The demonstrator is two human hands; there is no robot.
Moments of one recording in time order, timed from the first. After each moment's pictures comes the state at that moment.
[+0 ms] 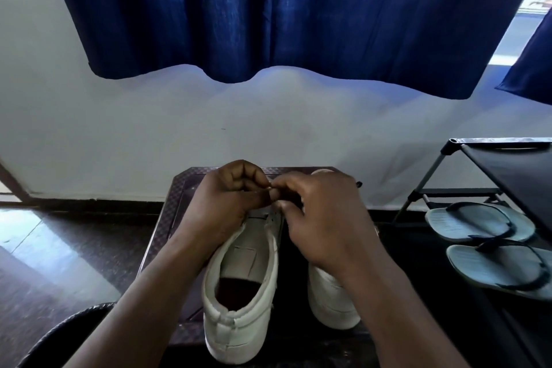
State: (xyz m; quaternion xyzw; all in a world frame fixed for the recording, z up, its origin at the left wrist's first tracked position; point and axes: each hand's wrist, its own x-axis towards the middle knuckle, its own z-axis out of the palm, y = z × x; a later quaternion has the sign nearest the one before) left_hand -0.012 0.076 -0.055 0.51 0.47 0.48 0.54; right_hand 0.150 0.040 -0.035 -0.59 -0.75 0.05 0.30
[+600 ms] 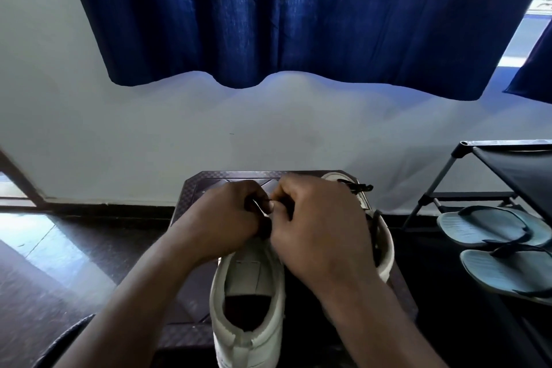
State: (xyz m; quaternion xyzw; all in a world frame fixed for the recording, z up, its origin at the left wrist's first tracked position) left_hand -0.034 0.067 -0.038 0.70 0.61 0.19 0.32; right_hand 0.116 0.022 -0.028 -0.62 -0.72 0.03 0.32
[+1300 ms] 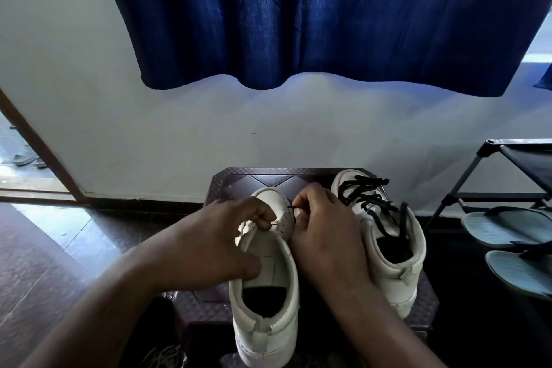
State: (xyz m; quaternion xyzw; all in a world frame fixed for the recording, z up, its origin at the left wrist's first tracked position) left_hand -0.083 0.015 -0.020 0.77 0.54 0.10 0.33; right_hand 0.102 0.024 -0.069 -0.64 -0.67 0.14 0.35
